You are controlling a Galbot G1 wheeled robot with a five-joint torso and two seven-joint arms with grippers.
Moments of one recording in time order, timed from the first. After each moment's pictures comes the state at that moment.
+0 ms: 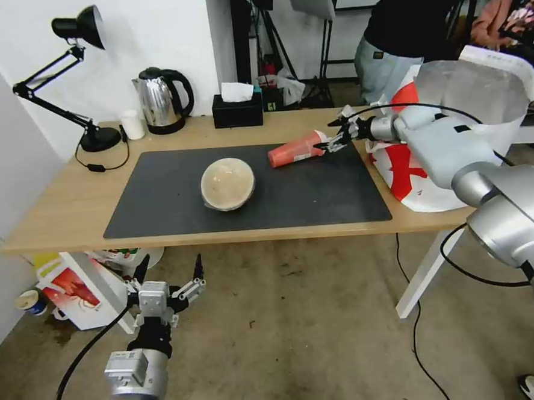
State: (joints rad) left arm 1.80 -1.50 -0.55 -2.30 0.00 0.00 0.00; right arm 0.19 1.23 -0.38 0.27 0.44 0.06 -0.92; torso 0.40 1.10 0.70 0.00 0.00
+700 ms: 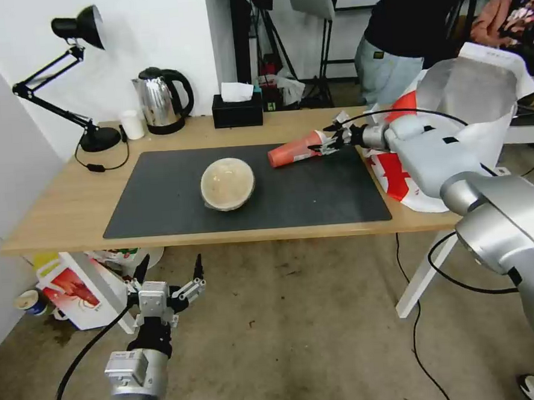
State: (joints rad) left arm 1.80 -1.50 -0.55 -2.30 0.00 0.00 0.00; right arm 0.17 1.28 -0.34 0.26 0.45 0.06 -0.85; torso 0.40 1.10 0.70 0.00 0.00
